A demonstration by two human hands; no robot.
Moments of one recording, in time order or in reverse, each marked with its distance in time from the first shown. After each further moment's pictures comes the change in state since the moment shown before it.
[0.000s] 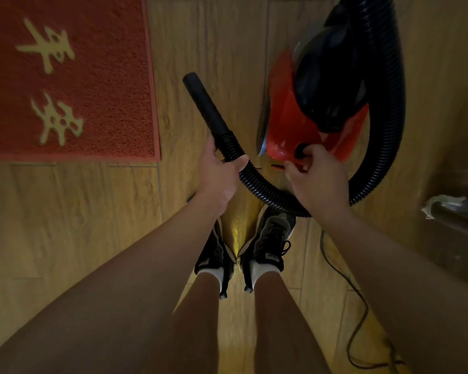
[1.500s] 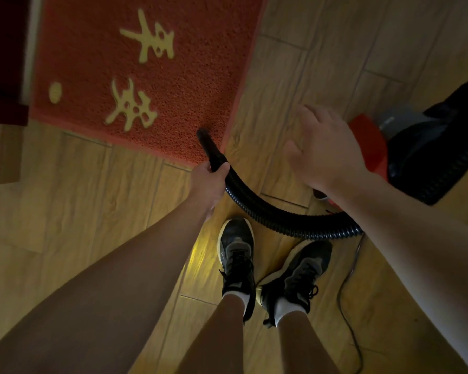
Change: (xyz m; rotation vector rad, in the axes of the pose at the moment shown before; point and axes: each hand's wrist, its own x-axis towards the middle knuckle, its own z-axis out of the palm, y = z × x) left_hand 0.071 -0.007 -0.178 -0.103 0.206 -0.147; right_hand 0.025 -0.216 0.038 -0.559 -0.124 -0.629
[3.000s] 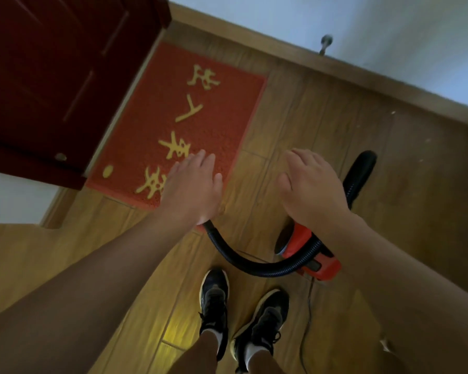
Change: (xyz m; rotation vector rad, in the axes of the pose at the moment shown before) left_hand -0.235 0.217 -0.047 1.224 0.176 0.710; right_hand -0.102 -0.030 -0.218 -0.047 0.259 -0.108
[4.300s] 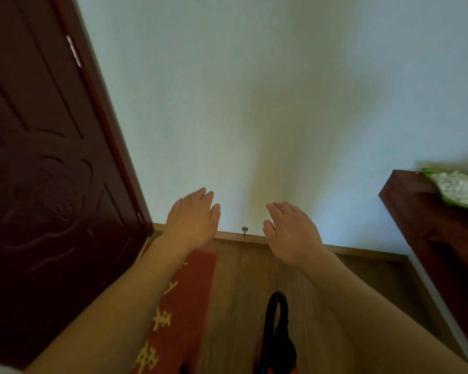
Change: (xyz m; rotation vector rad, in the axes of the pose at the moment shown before) left_hand -0.206 0.180 -0.474 0.038 0.435 0.367; right_hand -0.162 -0.076 -0.491 -0.085 0.325 0.083
